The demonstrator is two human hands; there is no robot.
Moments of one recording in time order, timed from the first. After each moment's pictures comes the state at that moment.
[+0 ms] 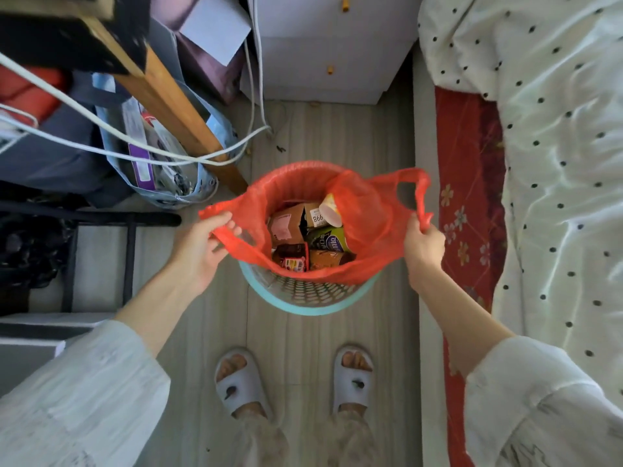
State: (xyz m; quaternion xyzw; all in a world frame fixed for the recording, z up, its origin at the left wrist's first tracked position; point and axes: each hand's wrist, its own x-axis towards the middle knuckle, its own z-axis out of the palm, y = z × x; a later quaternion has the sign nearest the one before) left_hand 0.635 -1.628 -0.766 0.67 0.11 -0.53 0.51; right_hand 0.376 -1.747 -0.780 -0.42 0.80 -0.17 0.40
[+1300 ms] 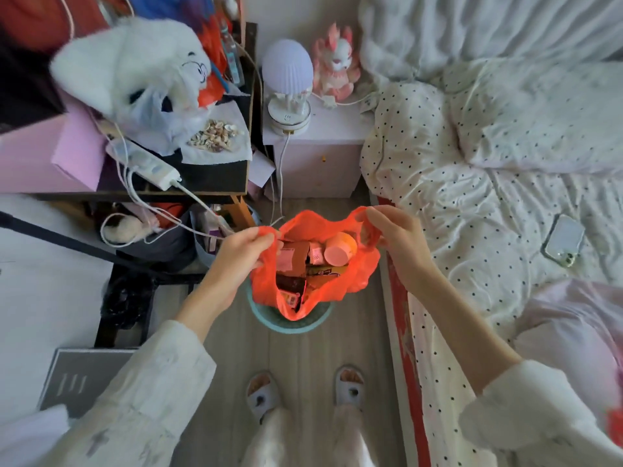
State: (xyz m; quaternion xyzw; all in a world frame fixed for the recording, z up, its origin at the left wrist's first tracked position) left_hand 0.602 -1.576 -0.403 0.70 -0.25 -0.51 0.42; right_hand 0.409 -1.673 -0.374 -0.55 0.53 -0.29 0.58
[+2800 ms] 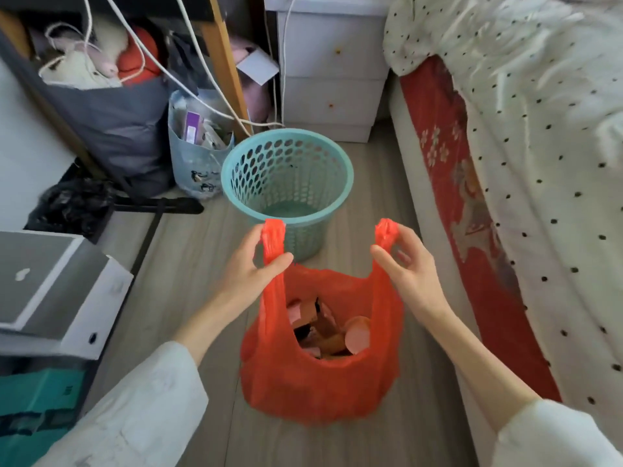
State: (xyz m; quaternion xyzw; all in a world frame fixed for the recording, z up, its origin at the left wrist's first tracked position) left_hand 0.461 -1.351 -0.832 0.68 -0.44 -0.35 0.48; right_hand 0.250 -1.443 -0.823 -0.67 0.46 -0.34 0.48
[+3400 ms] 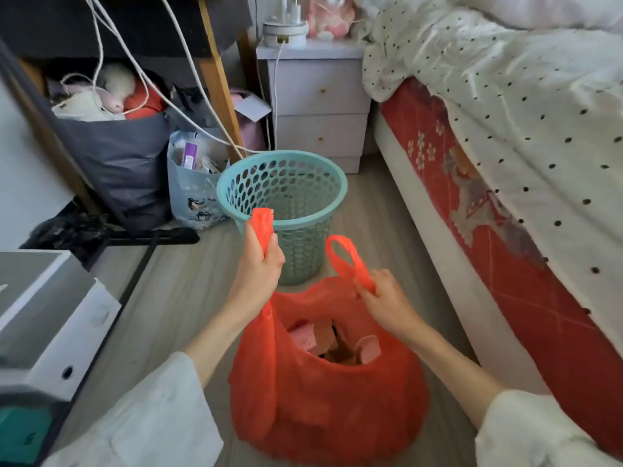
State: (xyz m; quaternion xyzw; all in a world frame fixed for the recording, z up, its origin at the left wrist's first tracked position) left_hand 0.441 -1.359 -0.892 0.63 -0.41 -0.29 0.59; right_hand 0.257 -1.431 -0.940 -0.80 0.43 -0.27 0.31
